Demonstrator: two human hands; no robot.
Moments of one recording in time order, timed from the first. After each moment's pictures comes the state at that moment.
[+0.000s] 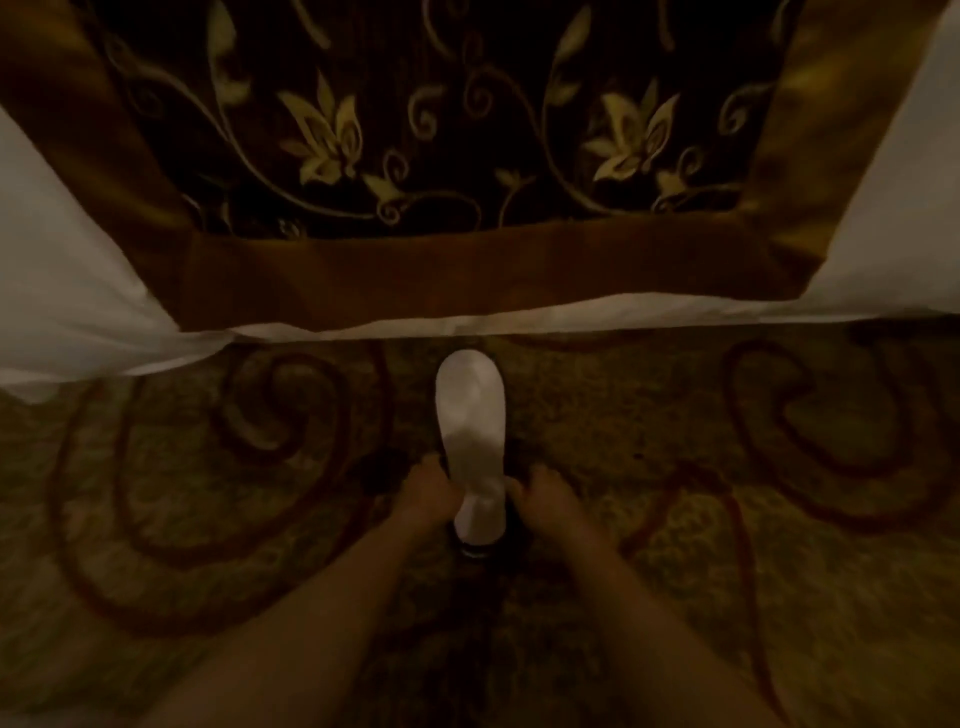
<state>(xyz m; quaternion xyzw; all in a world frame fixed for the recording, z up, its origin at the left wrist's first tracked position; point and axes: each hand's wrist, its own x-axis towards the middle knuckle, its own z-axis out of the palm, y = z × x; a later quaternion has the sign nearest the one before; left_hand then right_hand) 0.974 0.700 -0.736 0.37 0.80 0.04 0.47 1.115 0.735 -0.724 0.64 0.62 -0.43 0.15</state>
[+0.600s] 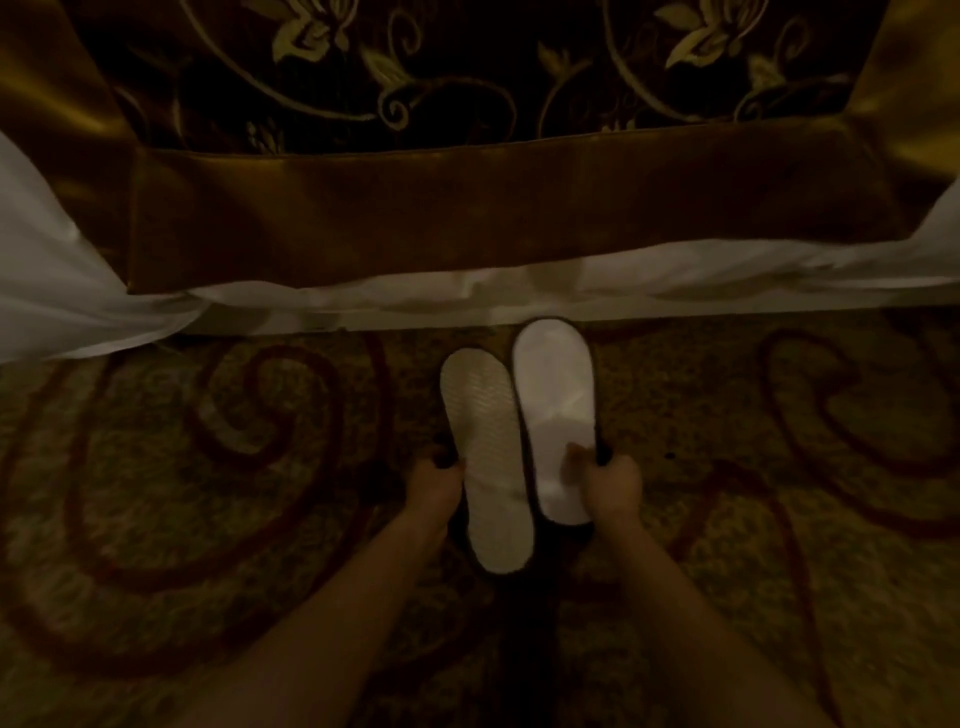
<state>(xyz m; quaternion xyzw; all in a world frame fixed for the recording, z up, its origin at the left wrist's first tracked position) 0.973 0.704 -0.782 0.10 0.74 0.38 0.54 1.134 0.754 -0.778 0.78 0.43 -0.41 -0.21</state>
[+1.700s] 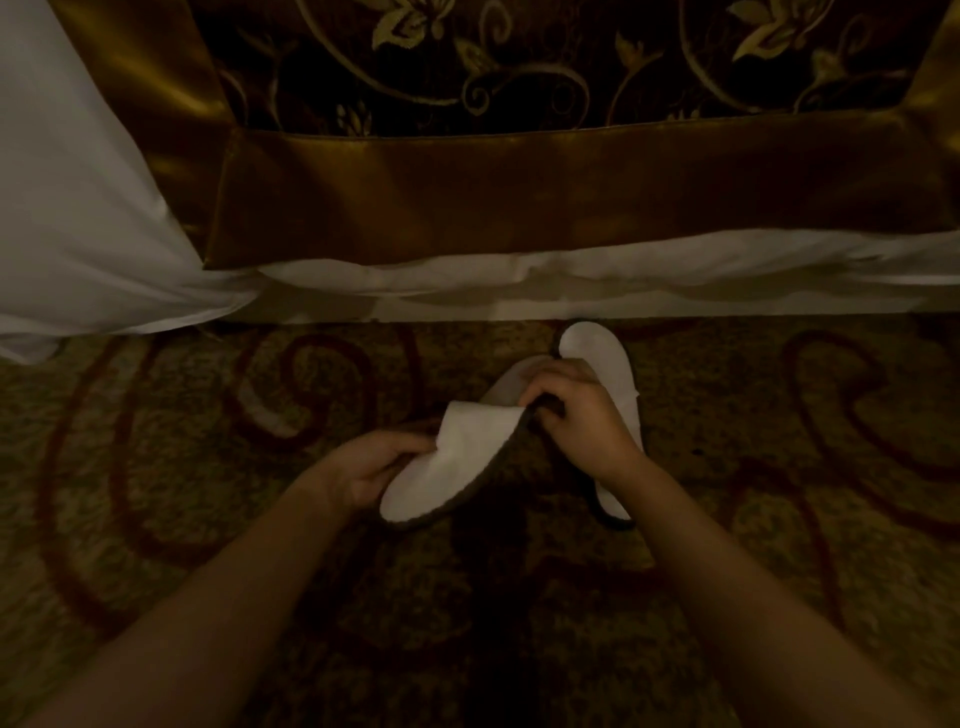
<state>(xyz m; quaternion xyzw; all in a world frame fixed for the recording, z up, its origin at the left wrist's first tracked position) 0.868 0.687 -0.741 0.08 0.55 0.31 0.77 1.084 0.770 -0.710 0.44 0.81 -0.33 -0.18</state>
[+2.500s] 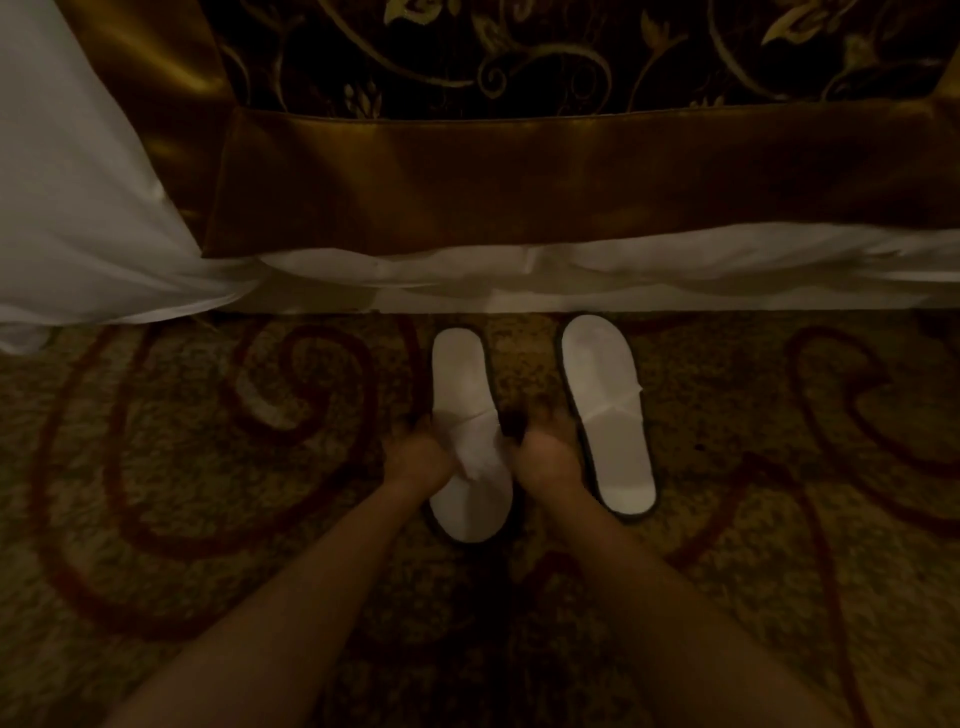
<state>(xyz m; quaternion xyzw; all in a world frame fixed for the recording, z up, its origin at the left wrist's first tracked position) 0.908 0.697 -0.796 0.48 0.81 -0.03 0.34 1.049 0.741 -0.777 0.63 0.73 -0.25 0.05</state>
